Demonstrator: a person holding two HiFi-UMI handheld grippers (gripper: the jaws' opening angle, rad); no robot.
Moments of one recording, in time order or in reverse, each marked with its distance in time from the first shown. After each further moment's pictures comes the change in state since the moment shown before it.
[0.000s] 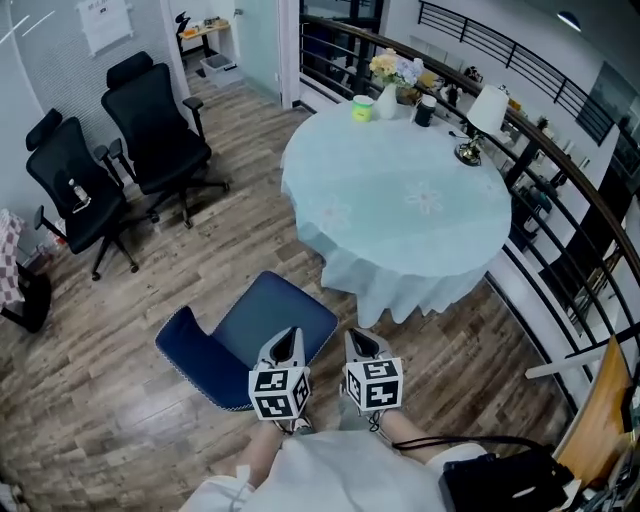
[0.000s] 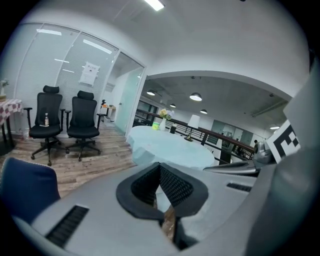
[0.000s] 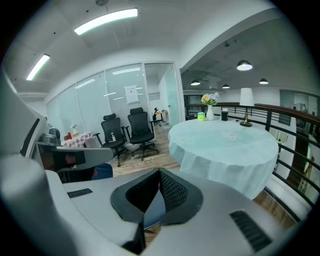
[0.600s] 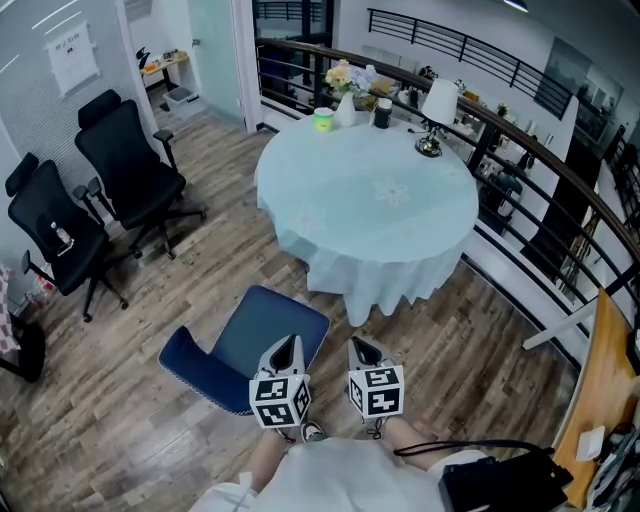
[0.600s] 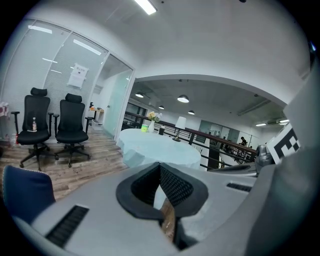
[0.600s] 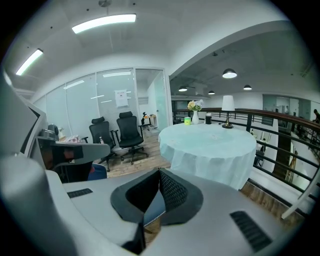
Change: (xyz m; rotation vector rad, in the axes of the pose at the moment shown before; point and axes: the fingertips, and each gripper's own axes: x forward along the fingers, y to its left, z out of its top) left arm -0.041 -0.021 -0.005 0.069 -0.020 -0.122; right arm -0.058 0.013 -0.025 0.053 -0.053 -0.152
